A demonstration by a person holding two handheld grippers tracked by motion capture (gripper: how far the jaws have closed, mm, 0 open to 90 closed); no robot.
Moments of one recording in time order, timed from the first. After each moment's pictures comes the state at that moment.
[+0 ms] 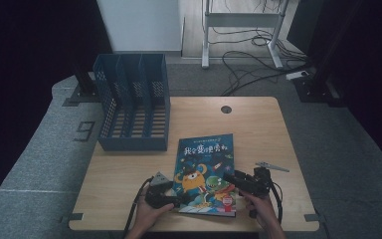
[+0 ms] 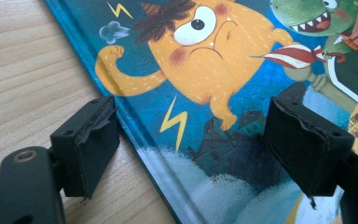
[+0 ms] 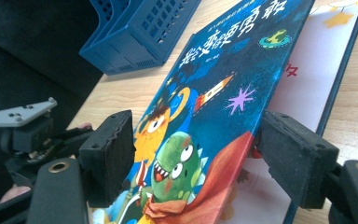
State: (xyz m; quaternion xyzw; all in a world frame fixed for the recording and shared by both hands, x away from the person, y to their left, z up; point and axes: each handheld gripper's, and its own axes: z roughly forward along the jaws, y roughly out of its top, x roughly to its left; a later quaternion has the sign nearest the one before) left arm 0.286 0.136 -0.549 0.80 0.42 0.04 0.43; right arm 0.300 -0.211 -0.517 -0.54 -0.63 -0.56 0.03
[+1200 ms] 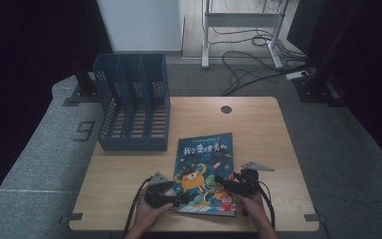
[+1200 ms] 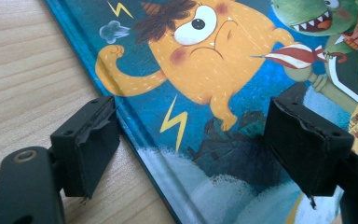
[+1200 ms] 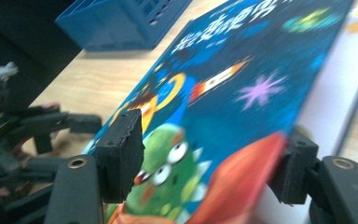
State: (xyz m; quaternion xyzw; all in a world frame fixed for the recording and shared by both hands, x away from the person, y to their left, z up) left arm 0.287 0.138 -0.549 0.80 0.42 0.04 0.43; right arm 0.307 -0.182 -0.529 -0.51 -0.68 -0.53 -0.04
